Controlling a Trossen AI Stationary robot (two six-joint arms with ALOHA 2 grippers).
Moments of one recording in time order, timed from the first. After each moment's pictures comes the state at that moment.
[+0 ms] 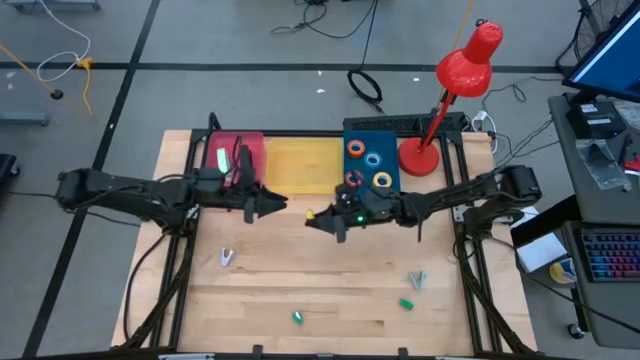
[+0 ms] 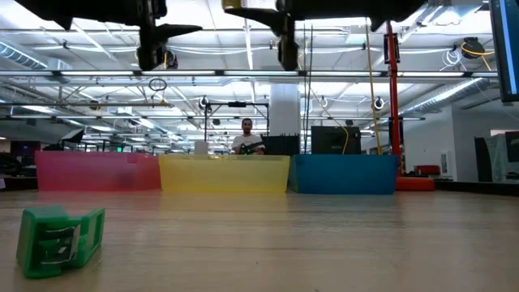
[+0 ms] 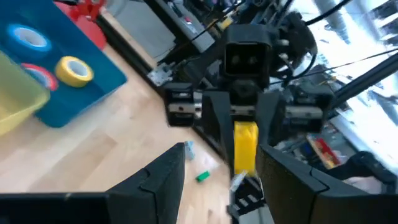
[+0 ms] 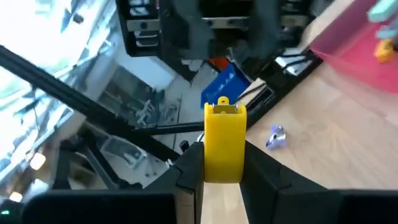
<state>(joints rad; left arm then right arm) 0.02 0.94 0.56 0.29 0.07 -0.83 0.09 1.60 0.97 0.57 -0.03 0.90</state>
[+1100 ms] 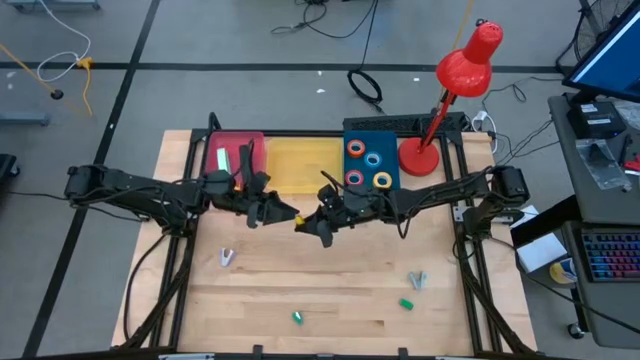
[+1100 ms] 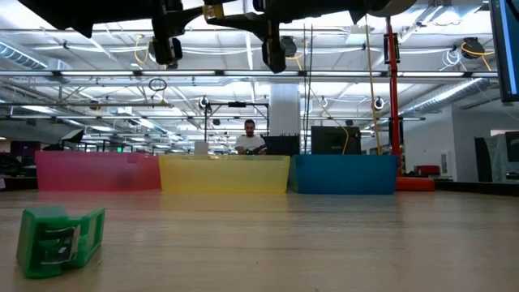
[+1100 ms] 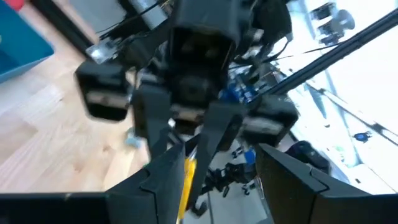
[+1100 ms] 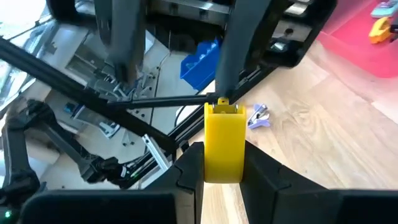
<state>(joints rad) 0.01 1.09 0.56 0.56 0.24 -0.95 0.07 1.69 1.16 0.31 -0.10 0.82</state>
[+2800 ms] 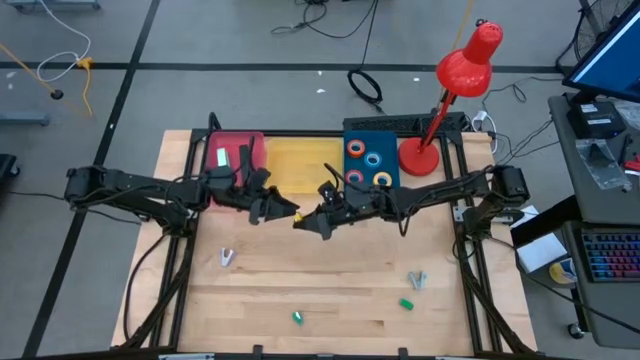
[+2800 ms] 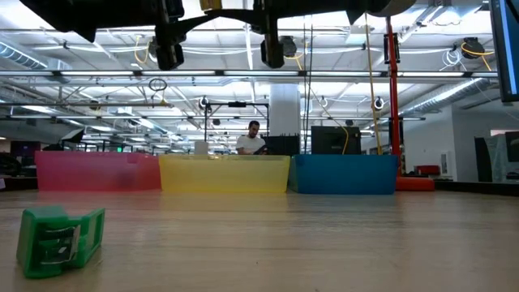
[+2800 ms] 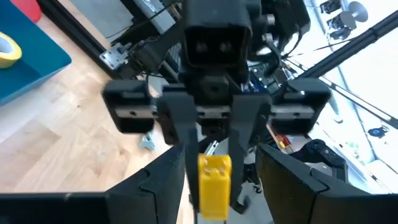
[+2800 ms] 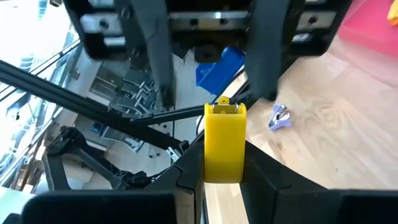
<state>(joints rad) 0.06 1.09 0.56 0.53 0.28 -0.90 0.06 1.69 1.16 0.36 -0.13 0.98</state>
